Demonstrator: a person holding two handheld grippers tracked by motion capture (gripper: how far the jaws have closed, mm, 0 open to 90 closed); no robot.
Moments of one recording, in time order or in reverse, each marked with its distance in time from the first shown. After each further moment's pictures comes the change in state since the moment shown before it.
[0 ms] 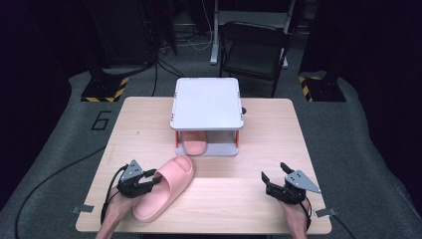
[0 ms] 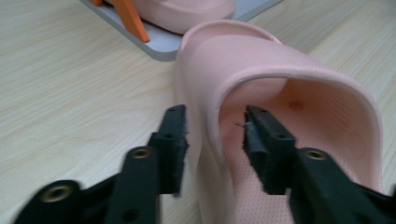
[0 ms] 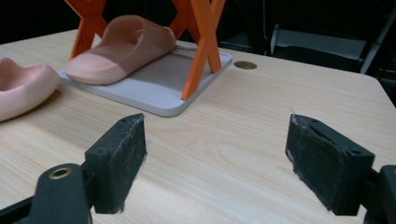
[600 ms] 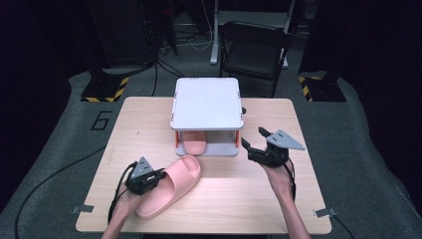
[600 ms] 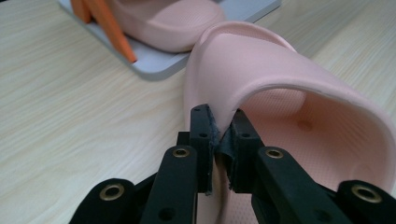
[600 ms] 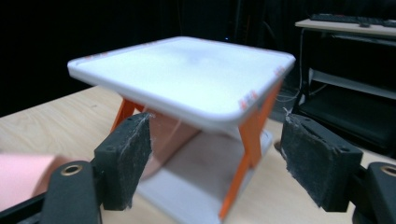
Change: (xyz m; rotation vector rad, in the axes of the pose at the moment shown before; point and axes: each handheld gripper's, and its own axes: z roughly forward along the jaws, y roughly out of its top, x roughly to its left) left arm -0.022 0.025 0.013 -0.010 0.021 0.034; right arm 0.021 0.112 0.056 -0.076 0.147 -0.038
